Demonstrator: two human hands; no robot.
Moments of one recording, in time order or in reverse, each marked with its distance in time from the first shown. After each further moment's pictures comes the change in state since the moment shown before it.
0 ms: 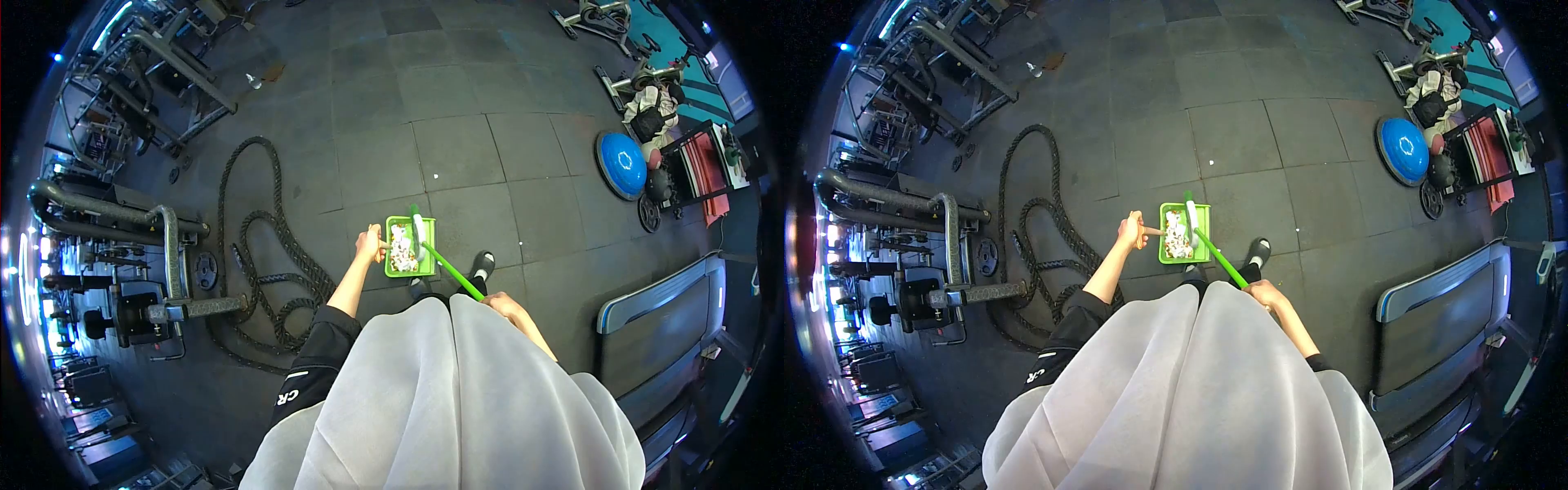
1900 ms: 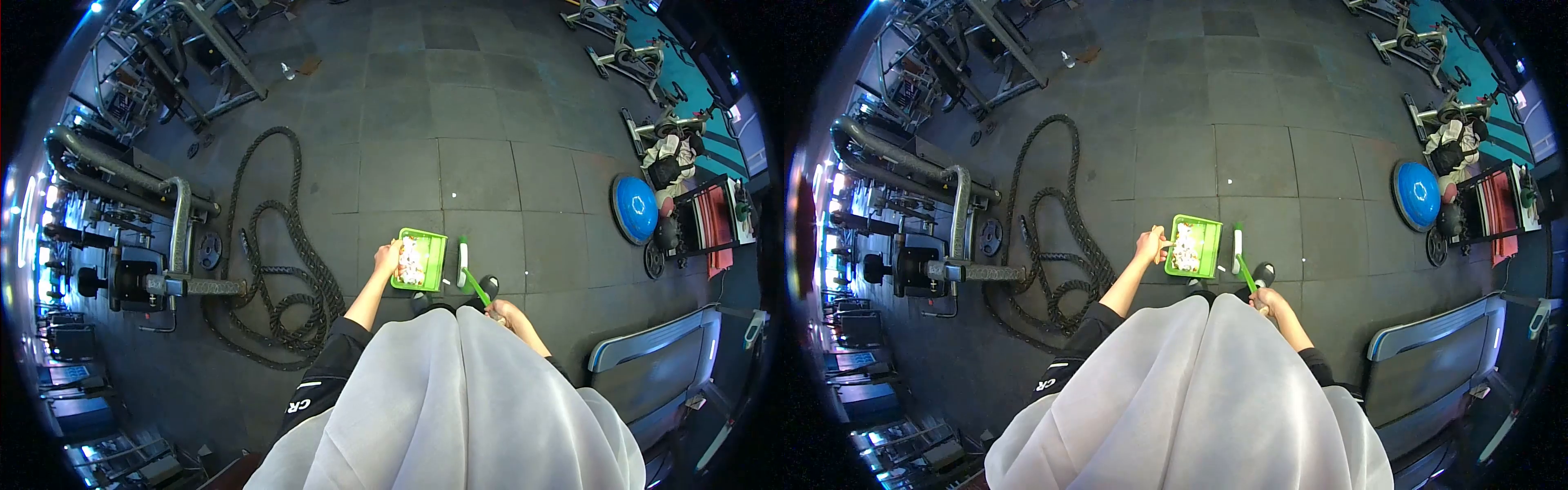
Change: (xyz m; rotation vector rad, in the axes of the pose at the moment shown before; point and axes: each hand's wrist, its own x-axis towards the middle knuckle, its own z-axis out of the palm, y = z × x) left_hand 0.011 -0.032 0.004 -0.027 0.045 0.042; right_hand 0.063 -0.001 -0.010 0.570 -0.083 0.440
